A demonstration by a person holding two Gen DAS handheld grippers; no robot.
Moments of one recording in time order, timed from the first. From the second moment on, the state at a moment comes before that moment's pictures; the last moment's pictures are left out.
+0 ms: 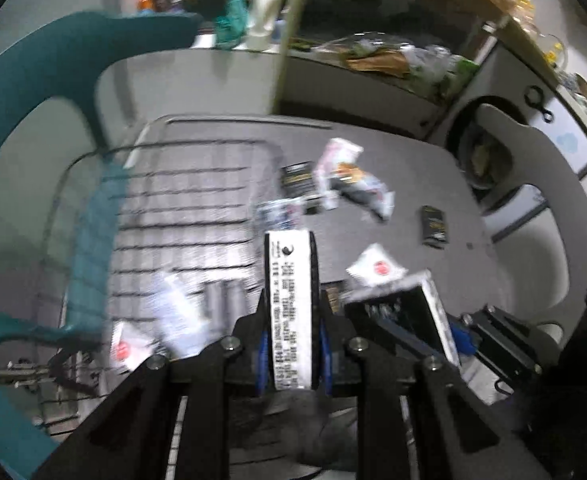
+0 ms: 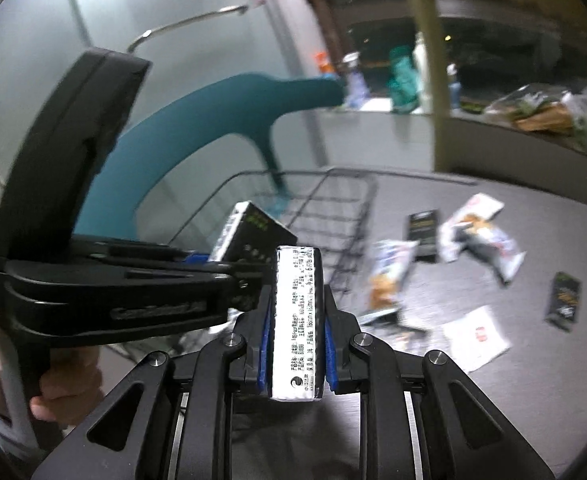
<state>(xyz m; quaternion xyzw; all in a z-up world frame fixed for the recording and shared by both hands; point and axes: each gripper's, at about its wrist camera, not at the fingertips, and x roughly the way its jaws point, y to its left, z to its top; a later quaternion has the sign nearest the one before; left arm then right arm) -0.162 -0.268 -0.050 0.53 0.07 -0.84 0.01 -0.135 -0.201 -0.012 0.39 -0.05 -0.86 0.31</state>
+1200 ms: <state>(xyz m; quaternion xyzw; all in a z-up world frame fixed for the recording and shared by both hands) -0.170 -0.231 -0.042 0.52 0.10 -0.85 -0.04 -0.158 -0.043 -0.026 0.41 -0.06 -0.90 0.12</state>
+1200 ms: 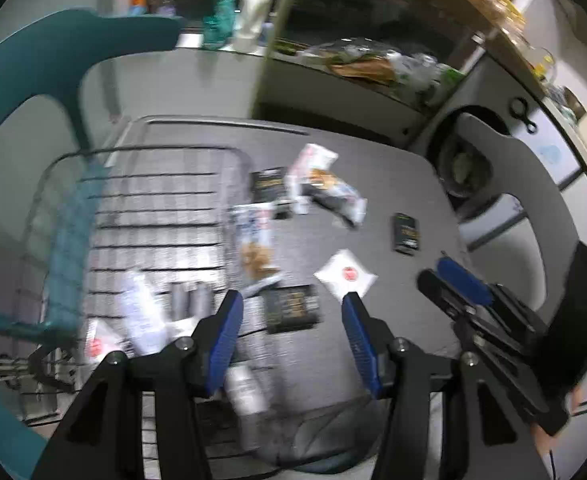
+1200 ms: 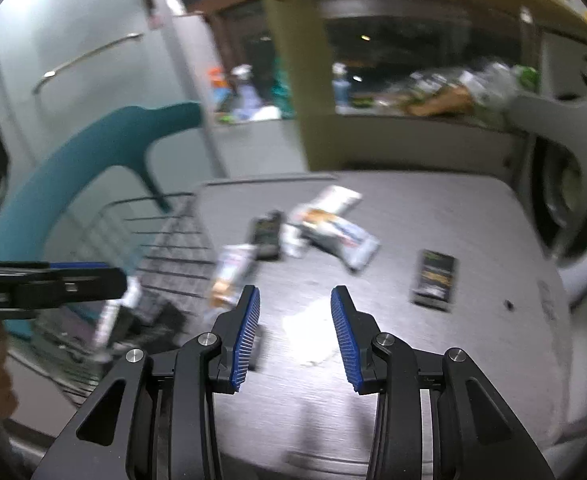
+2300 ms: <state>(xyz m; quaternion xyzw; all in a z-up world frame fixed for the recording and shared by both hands) -0.216 -0.162 -0.184 0.54 0.02 -0.82 0.17 -0.275 0.039 -0.135 0.43 -0.12 -0.89 0.00</state>
